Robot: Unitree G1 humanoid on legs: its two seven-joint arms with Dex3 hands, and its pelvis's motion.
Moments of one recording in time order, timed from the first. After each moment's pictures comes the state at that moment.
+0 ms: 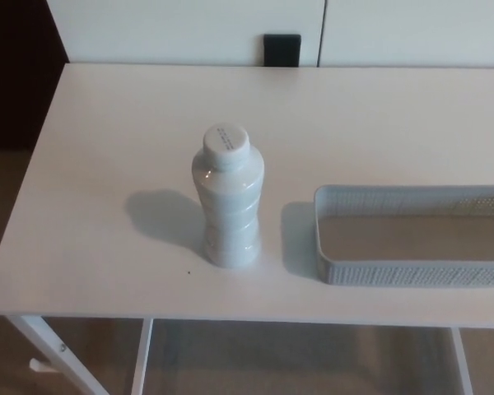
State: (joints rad) left_arm 0.16 0.54 0.56 0.10 -0.40 0.14 -0.48; right_arm 0.35 -0.32 -0.36 0.57 0.28 0.03 0.38
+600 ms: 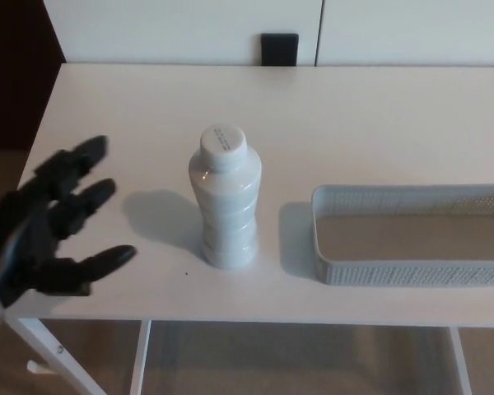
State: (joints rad) left_arm -0.04 0.44 0.10 -0.03 -0.28 0.16 -0.44; right_arm 0.33 -0.33 -0.33 0.52 0.28 0.05 0.38
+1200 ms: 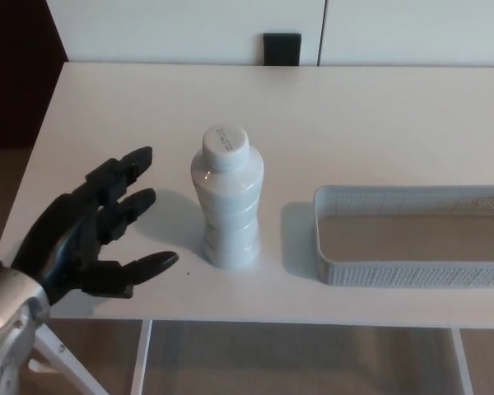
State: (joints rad) left_arm -0.08 0.39 0.00 -0.01 -0.23 0.17 -0.39; right_arm 0.30 -0.33 -0.33 0.57 0.27 0.05 0.38
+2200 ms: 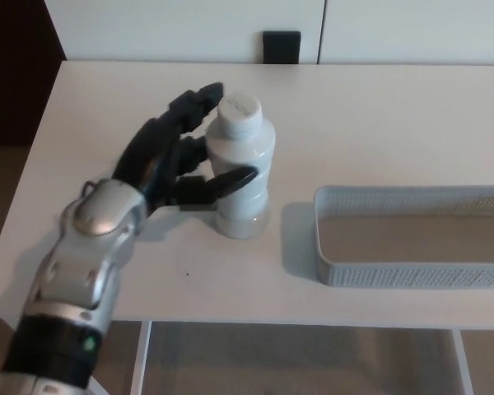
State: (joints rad) left_arm -0.49 0.18 -0.11 0.34 -0.08 0.21 -0.22; right_arm 0.29 -0.33 -0.29 0.42 0.24 0.09 0.33
